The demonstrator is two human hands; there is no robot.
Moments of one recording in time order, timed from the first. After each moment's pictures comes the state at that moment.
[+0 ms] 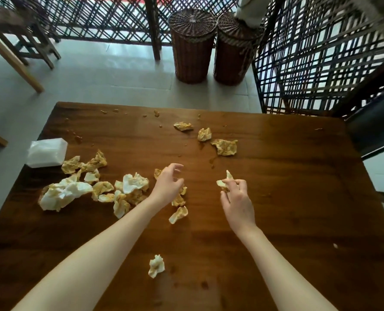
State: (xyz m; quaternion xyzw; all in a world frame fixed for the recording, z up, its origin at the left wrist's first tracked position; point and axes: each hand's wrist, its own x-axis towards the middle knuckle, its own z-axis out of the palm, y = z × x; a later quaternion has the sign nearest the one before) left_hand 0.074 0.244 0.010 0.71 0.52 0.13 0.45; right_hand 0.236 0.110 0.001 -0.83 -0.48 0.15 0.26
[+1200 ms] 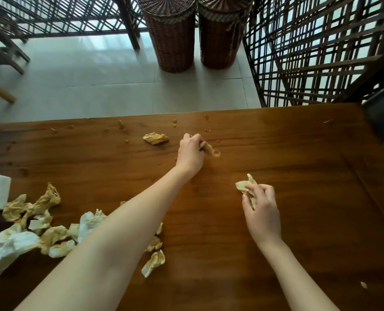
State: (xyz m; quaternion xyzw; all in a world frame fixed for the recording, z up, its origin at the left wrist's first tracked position) left_hand 0.274 0.352 -0.042 0.79 0.49 0.12 0.34; right_hand 0.353 0.138 -0.060 -0.86 -0.38 0.13 0.31
